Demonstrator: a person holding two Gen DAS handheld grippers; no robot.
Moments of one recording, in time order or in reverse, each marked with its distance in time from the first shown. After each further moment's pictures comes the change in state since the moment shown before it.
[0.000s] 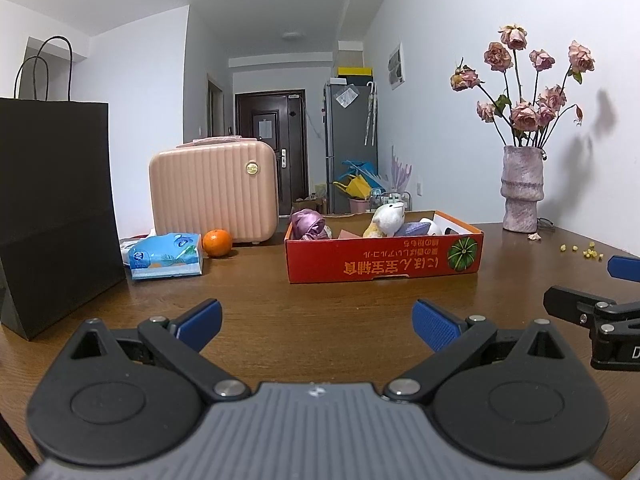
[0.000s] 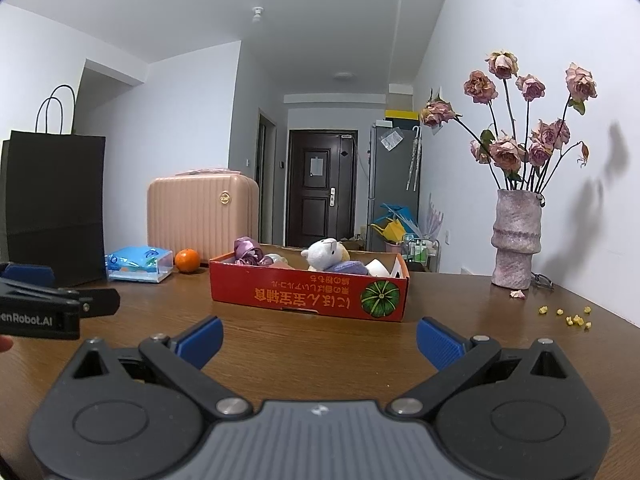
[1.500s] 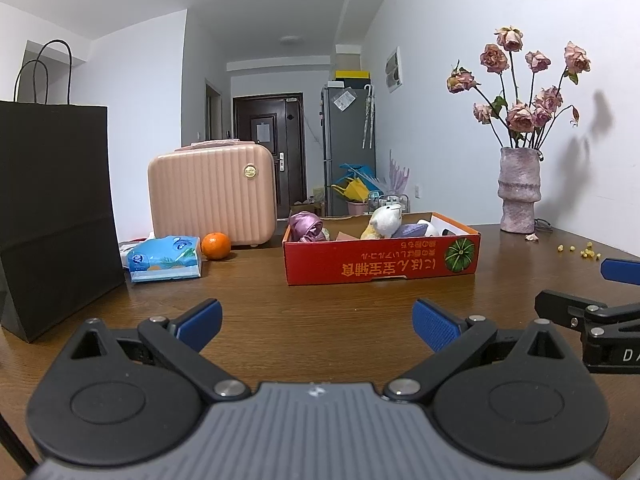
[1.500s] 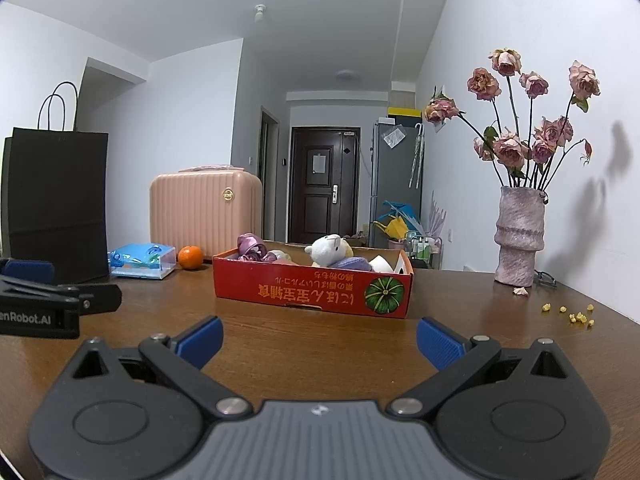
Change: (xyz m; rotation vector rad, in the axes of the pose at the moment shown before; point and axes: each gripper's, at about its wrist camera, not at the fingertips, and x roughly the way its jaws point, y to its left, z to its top) left arm -0.002 -0.001 -0.001 0.006 -0.010 -0.006; right arm 0.001 0.004 0.000 -0.002 0.005 0.004
